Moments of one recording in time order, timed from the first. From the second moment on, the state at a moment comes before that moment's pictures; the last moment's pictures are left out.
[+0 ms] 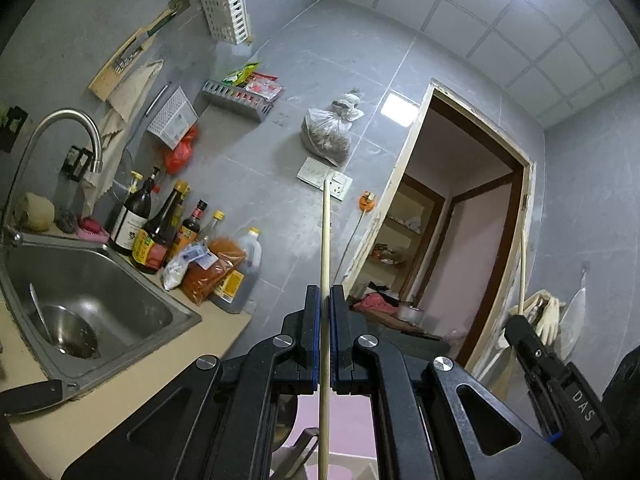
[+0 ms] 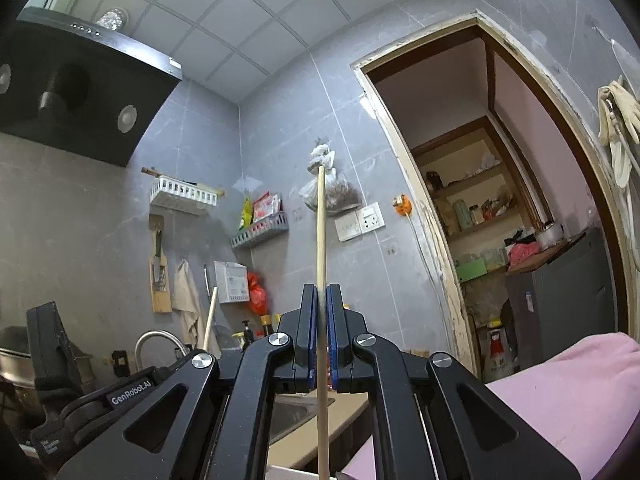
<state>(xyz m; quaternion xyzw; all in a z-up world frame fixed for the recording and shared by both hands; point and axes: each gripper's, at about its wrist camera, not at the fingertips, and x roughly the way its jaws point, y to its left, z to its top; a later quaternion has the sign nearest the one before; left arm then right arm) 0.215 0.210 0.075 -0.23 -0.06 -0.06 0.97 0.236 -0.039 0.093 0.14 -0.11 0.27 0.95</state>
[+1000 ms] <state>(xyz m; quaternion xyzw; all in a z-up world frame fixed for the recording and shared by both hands) 0.212 0.201 0.055 -0.22 -0.05 -0.05 0.97 0.243 -0.013 0.071 0.11 -0.09 0.27 0.95</state>
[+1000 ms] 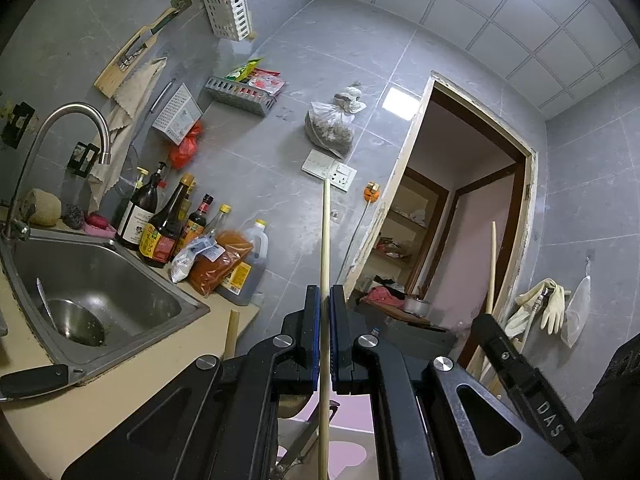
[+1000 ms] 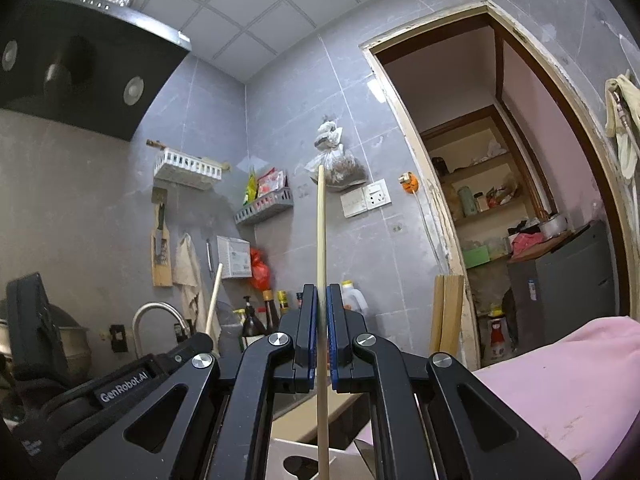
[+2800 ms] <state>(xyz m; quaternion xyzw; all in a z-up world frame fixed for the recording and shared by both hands) 0.206 0.178 0.045 -0.16 -0.04 -0.06 0.99 0.218 -0.012 0.066 0.08 -0.10 0.26 0.96</state>
